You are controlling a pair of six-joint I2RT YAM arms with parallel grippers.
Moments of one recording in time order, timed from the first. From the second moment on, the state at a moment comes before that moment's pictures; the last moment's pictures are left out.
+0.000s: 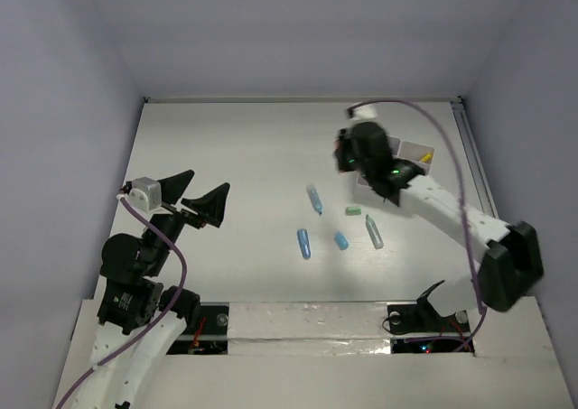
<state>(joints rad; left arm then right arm) -0.36 0.31 0.68 -0.12 0.10 -0.29 0.70 1.50 1.21 -0.24 0.24 0.27</state>
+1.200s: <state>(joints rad) -0.37 0.29 0.68 -0.12 0.10 -0.29 0.22 1.31 0.75 0.19 0.65 0.47</state>
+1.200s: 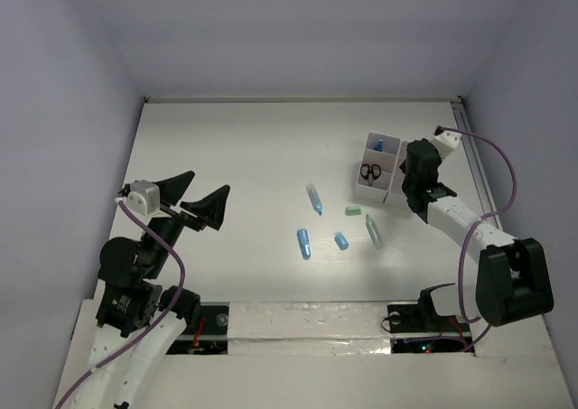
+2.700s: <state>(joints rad) -0.37 0.31 0.68 -0.12 0.10 -0.29 0.22 1.37 0.71 0.26 0.65 0.49</state>
